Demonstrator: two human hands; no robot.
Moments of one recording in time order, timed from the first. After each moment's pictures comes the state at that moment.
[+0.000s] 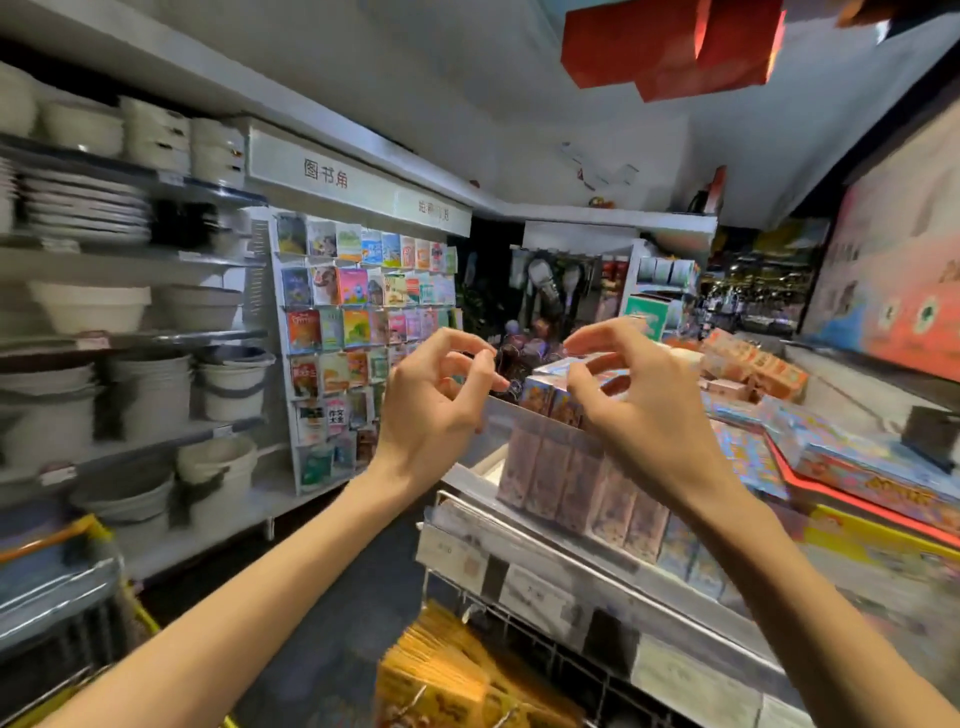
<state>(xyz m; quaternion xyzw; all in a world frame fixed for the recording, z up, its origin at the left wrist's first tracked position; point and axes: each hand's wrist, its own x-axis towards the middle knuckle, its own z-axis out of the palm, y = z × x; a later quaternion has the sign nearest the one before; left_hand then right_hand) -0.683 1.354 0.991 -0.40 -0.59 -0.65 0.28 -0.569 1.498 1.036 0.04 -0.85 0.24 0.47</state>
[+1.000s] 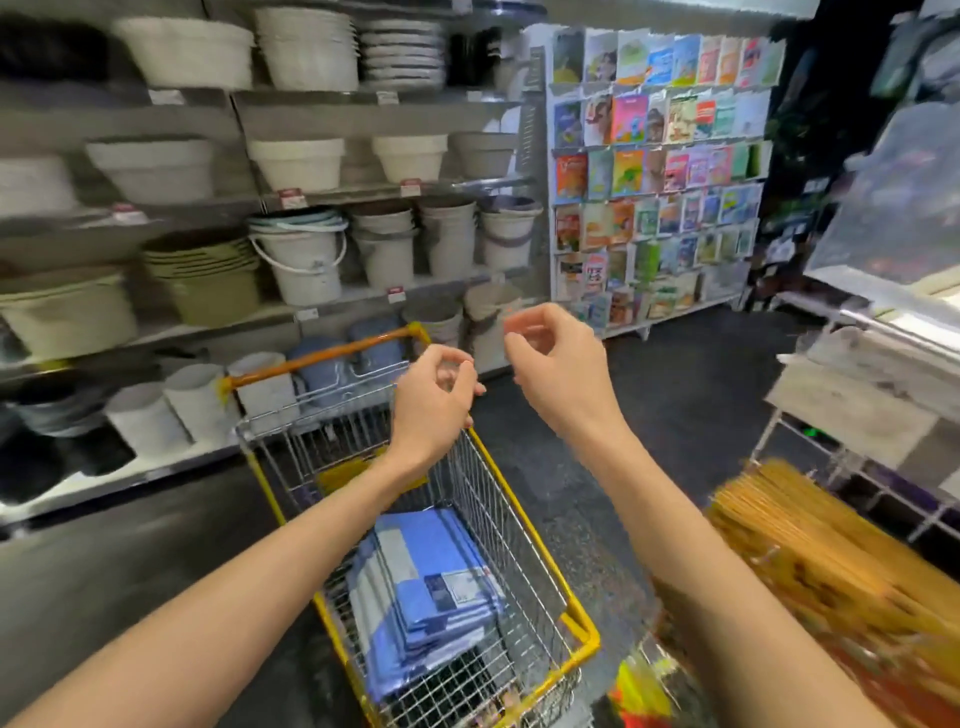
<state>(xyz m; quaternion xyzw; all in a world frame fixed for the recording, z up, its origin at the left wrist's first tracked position) -0.737 1.124 0.766 0.00 -0.79 -0.56 0.25 -0.712 1.266 0.840 0.13 -0.80 0.57 0.16</state>
